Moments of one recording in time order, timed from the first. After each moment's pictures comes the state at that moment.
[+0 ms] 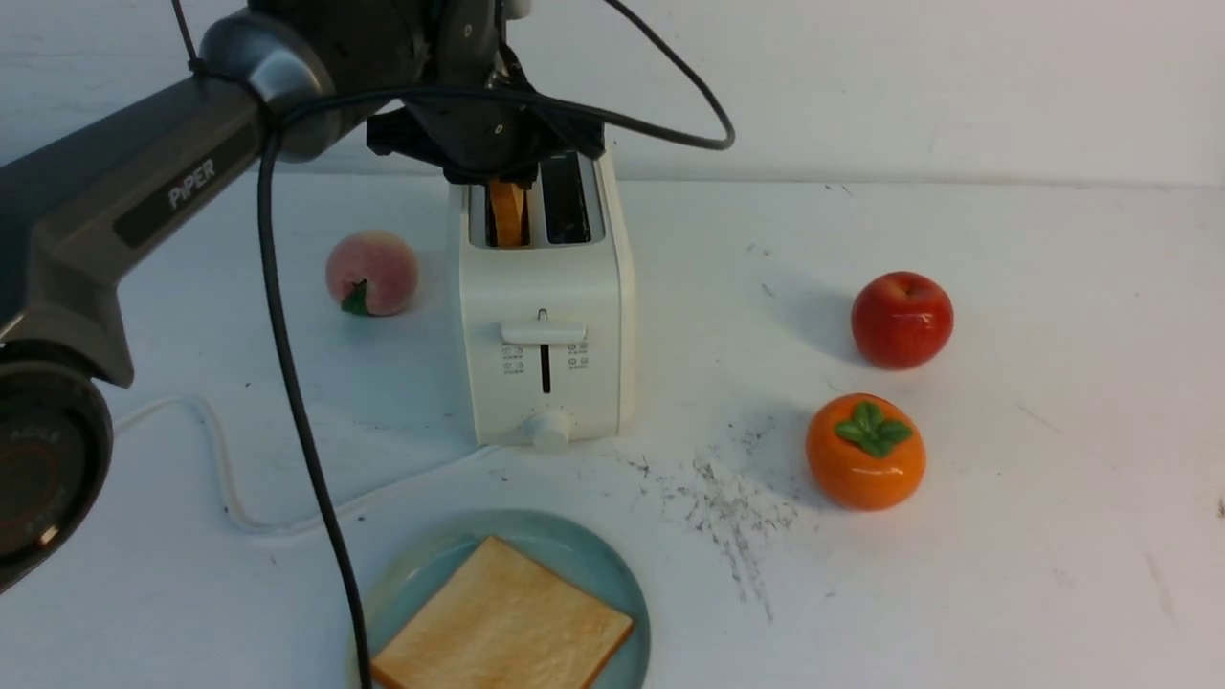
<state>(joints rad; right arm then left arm) -0.14 0.82 -0.95 0.56 0.80 -0.27 -0.39 2.10 -2.09 0.18 0.84 -0.49</state>
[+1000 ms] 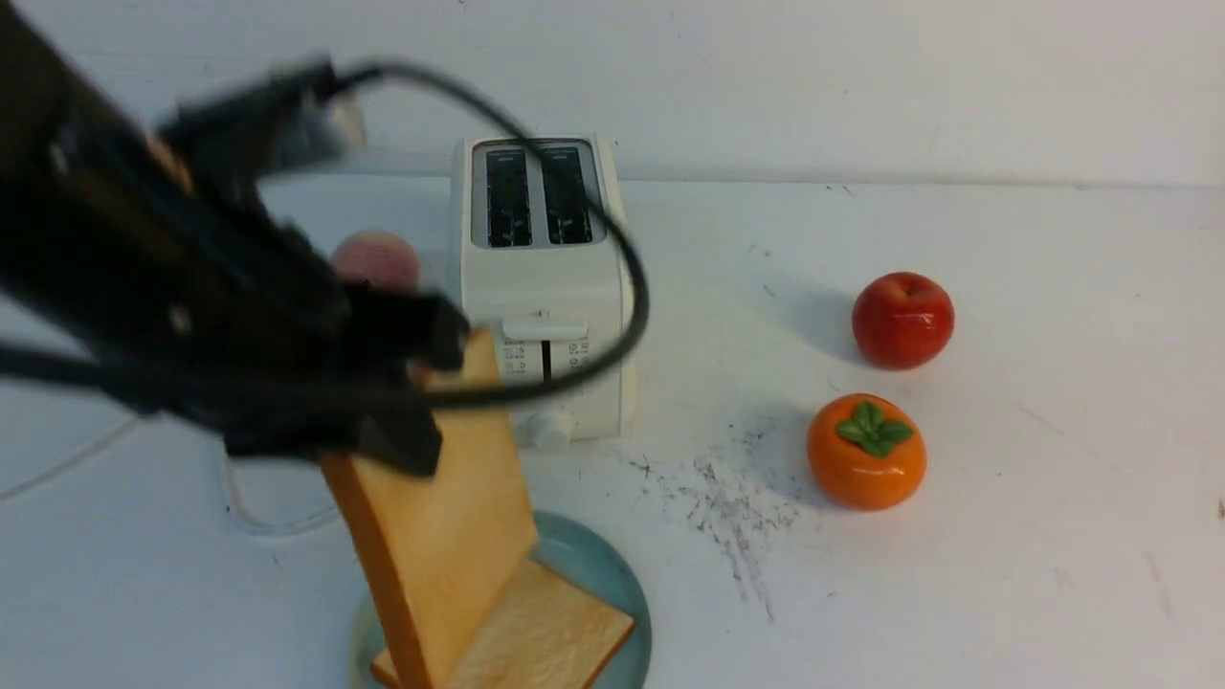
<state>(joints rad) -0.14 0.82 -0.95 0.65 0.84 -0.27 -0.40 1.28 -1.15 -0.35 1.05 -0.25</state>
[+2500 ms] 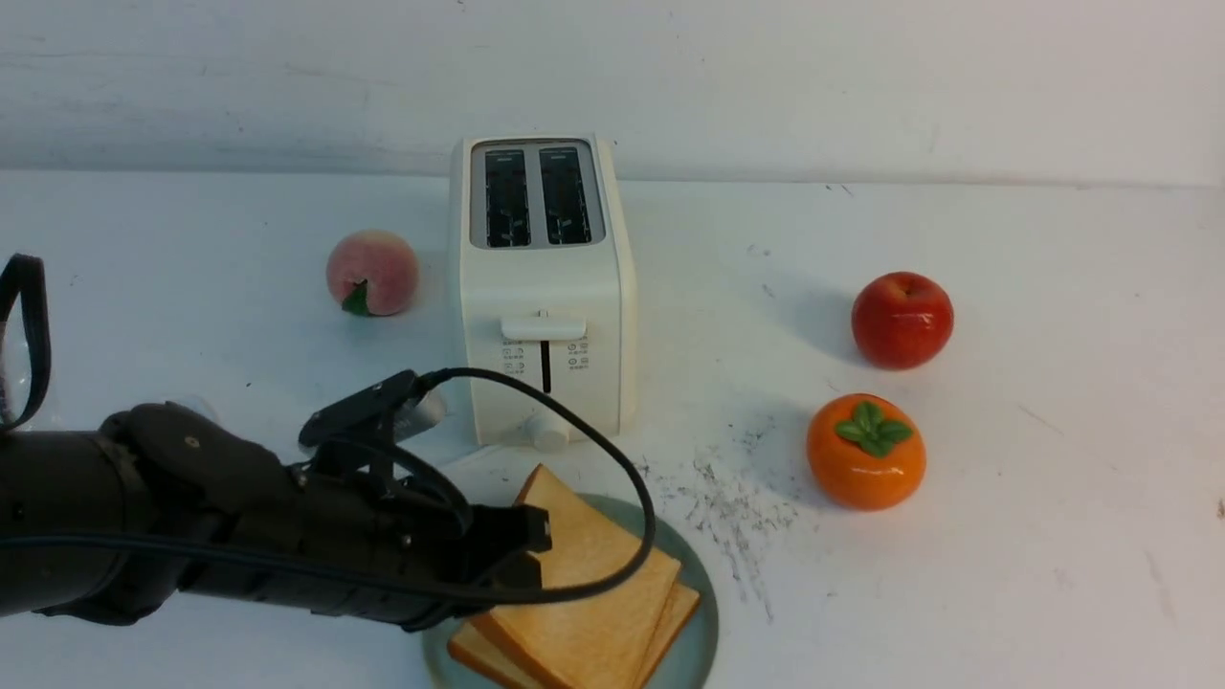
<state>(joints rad) -0.13 0.82 -0.95 0.65 0.86 -0.27 -0.40 1.54 -0.71 -1.17 0.35 0.51</state>
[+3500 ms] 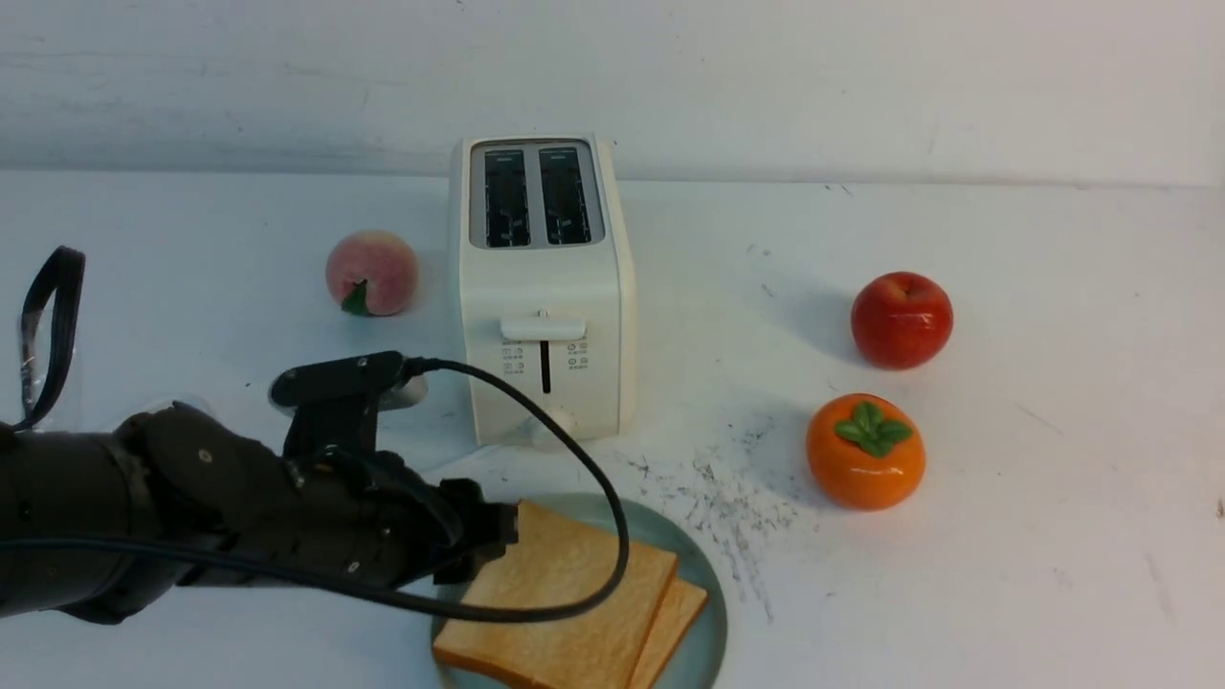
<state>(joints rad) -0.13 0.82 -0.95 0.65 0.89 -0.27 -0.40 1.54 -0.71 -0.99 0.14 0.51</state>
